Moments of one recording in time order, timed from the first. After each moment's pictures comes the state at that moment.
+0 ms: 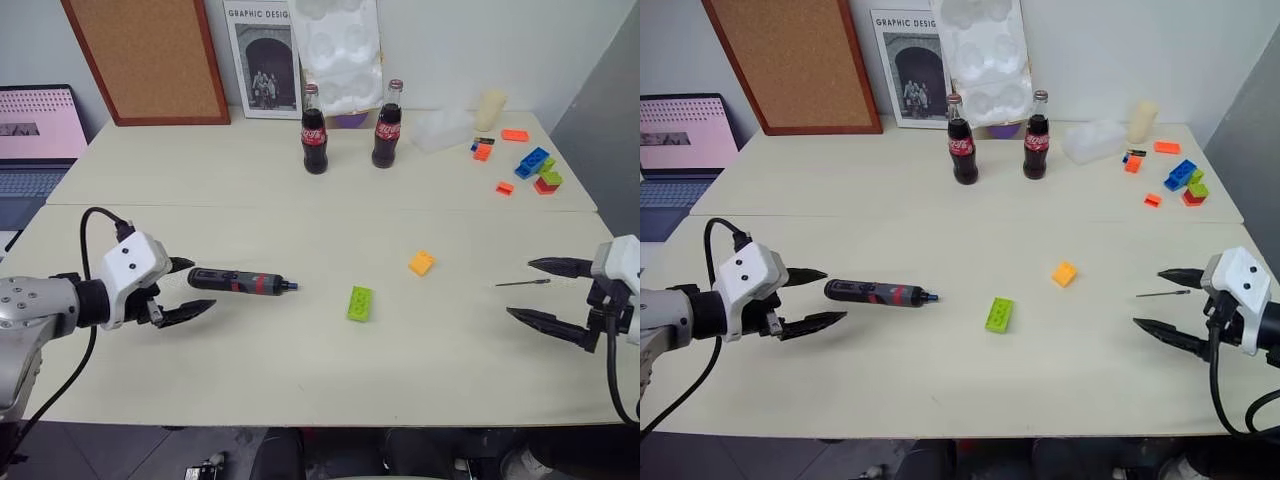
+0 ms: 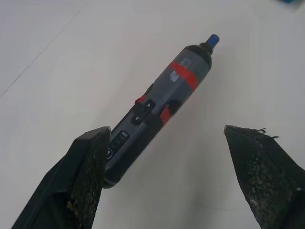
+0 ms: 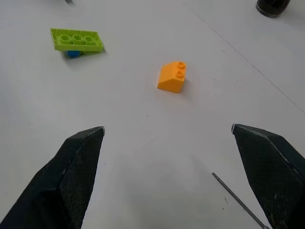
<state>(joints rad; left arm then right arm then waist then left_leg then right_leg) -0.01 1.04 0.32 -0.27 -0.39 0.48 -1.06 0.17 -1.04 -0.52 -0.42 0.55 0.51 1.06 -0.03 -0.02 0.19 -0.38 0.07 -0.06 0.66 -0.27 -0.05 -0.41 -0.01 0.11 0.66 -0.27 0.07</state>
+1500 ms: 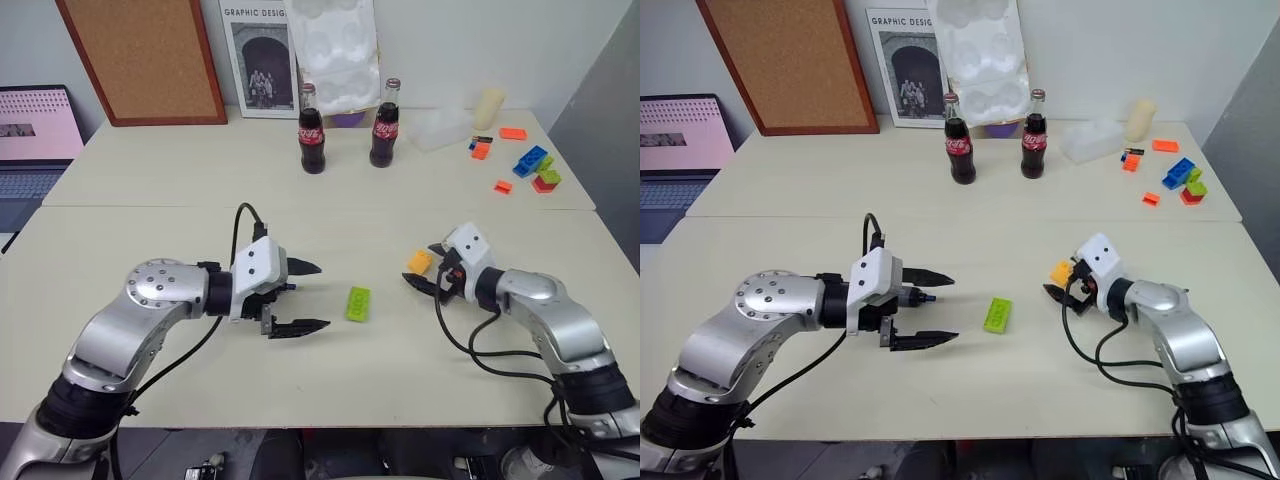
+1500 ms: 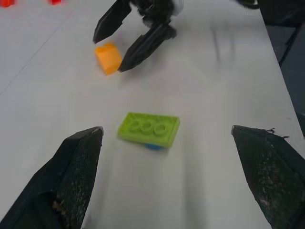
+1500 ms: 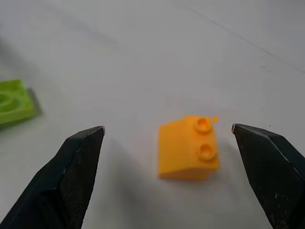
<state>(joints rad) -0.34 0.80 -0.12 -0.43 -0.45 0.53 -1.07 -0.38 -0.58 0.11 -0.07 0.24 0.57 0.63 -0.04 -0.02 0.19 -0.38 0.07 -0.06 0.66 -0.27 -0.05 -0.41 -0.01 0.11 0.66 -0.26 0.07</state>
